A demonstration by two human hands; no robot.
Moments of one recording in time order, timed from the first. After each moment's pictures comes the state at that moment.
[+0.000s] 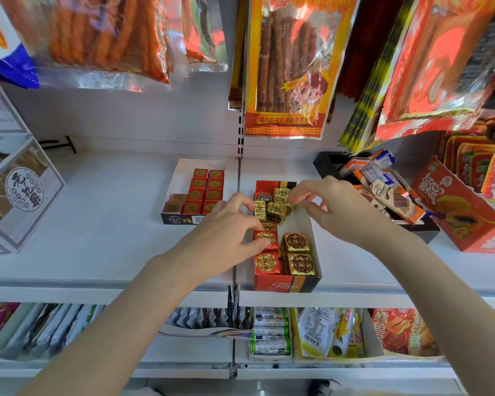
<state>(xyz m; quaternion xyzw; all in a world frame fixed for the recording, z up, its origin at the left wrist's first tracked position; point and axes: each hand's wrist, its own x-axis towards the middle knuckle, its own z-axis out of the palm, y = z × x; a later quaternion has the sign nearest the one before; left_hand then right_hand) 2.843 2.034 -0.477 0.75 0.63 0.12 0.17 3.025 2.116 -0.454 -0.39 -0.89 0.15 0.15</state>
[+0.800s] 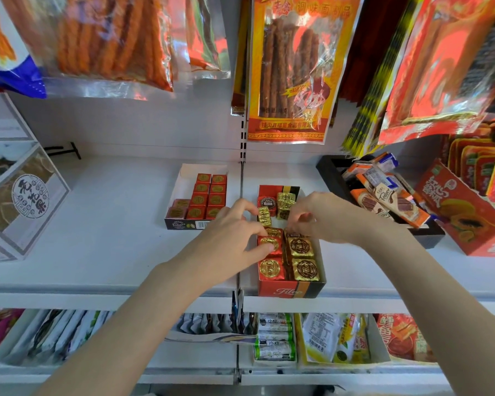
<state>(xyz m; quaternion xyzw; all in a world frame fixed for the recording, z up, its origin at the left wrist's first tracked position) 2.843 2.032 -0.478 0.75 0.63 0.12 0.17 3.007 2.119 -0.448 -0.40 -0.90 0.18 -0.03</state>
